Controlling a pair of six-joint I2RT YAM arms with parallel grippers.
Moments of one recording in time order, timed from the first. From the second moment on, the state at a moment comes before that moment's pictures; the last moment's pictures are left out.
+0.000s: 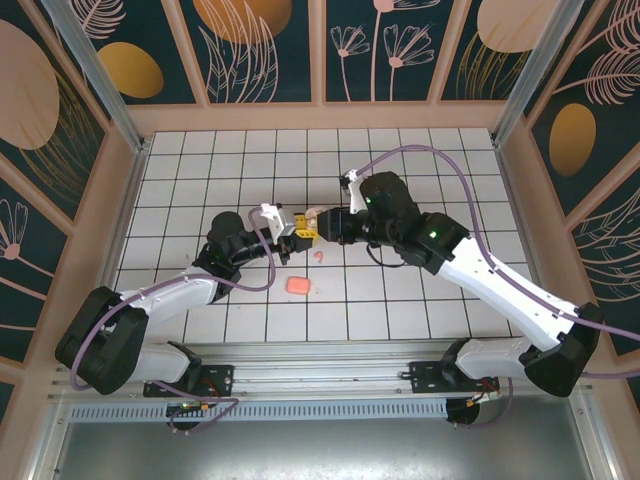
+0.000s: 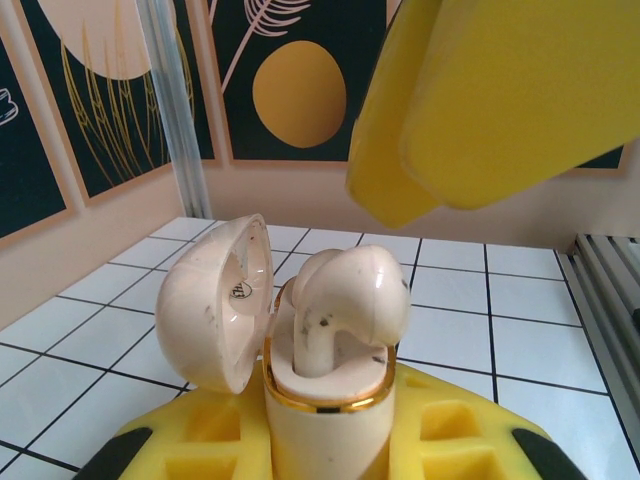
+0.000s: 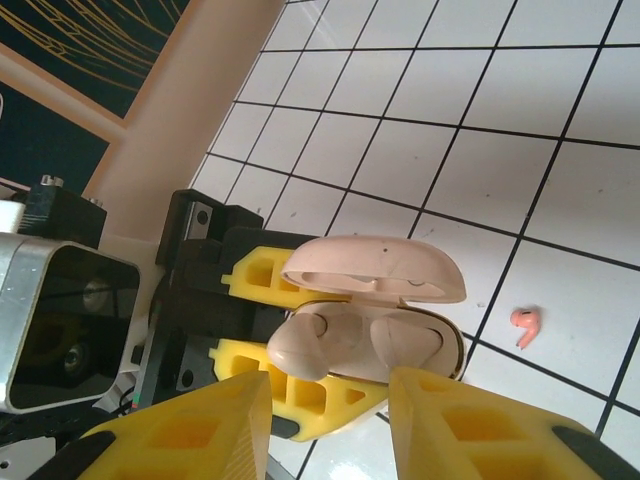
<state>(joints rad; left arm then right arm) -0.57 1.35 0.58 0.77 0.70 0.05 0.85 1.25 1.27 -0.58 -0.12 0.57</state>
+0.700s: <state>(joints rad) -0.57 1.35 0.58 0.77 0.70 0.05 0.88 1.29 1.31 -0.58 -0.13 0.54</state>
